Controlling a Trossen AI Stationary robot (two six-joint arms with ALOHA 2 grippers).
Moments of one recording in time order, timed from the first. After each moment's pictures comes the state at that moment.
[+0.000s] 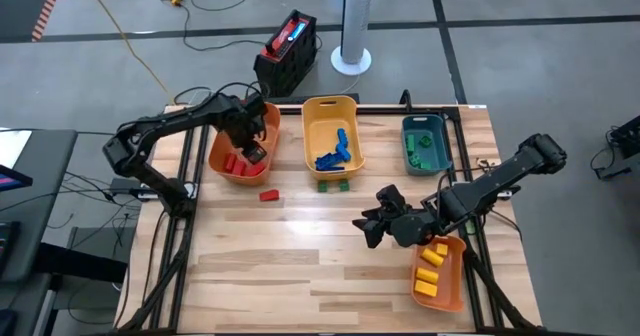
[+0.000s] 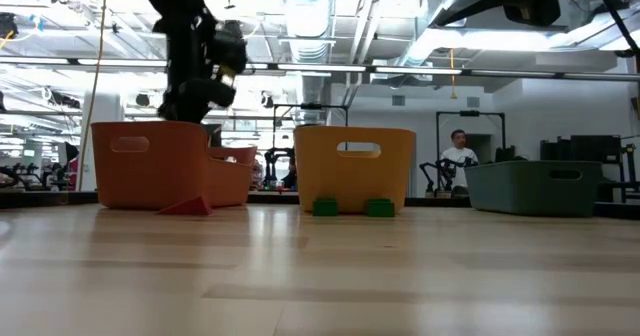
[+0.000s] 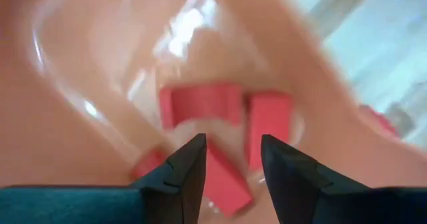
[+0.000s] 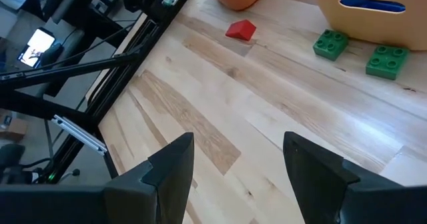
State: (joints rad) left arm 0.68 1.51 1.15 -1.06 0.02 -0.02; right arm 0.49 1.34 1.07 -0.46 0.58 1.25
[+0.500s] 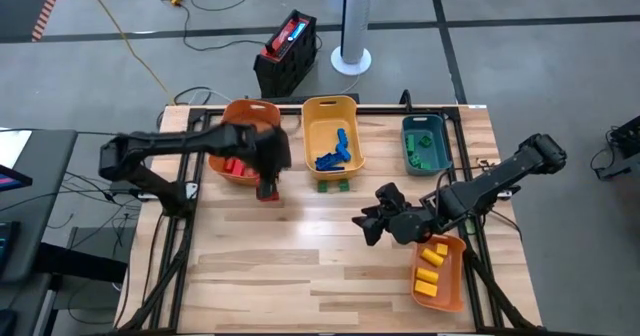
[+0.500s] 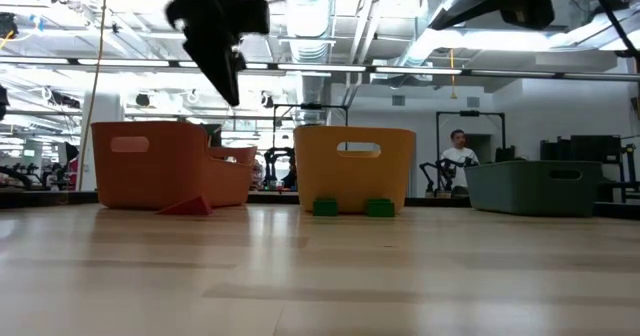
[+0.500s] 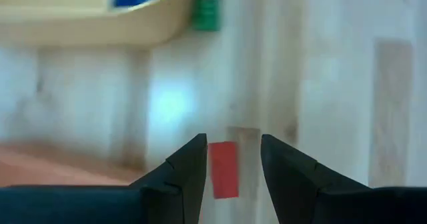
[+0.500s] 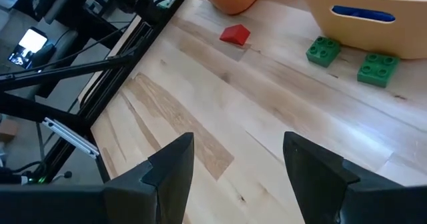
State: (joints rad) left arm 0.21 1.44 1.24 -0.92 0.03 0.15; right arm 0.47 1.34 1.07 -0.47 0.58 1.22
